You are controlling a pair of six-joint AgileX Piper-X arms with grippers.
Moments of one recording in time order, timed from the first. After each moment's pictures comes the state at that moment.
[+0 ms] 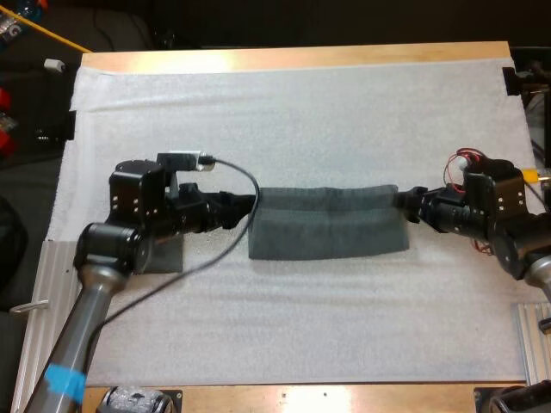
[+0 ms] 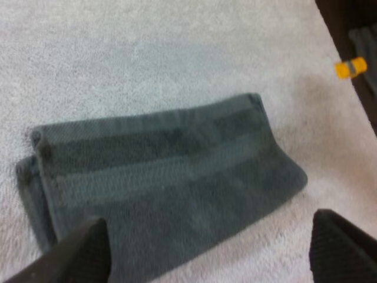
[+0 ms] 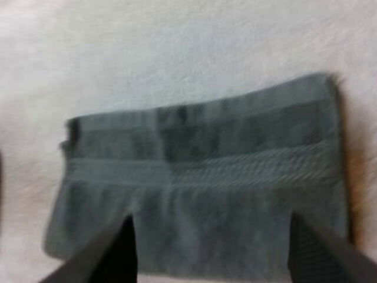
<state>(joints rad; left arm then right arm) -0.16 1.10 -0.85 0.64 0.62 -2.02 0.27 1.17 -0.82 0.60 -0.29 -1.38</state>
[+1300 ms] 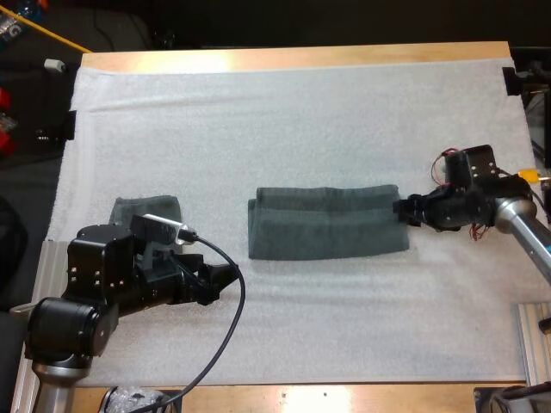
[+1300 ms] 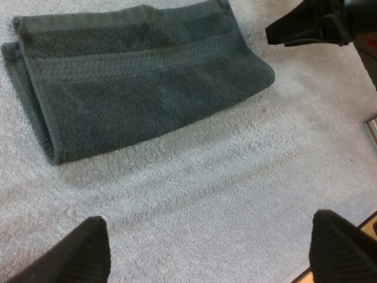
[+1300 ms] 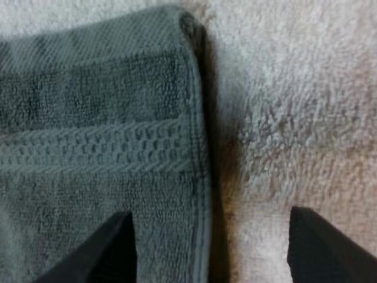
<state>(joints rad) -0.17 0.73 -0.85 1.10 0.60 -1.90 0.18 1.57 -0.91 0.67 -0.30 -1.58</state>
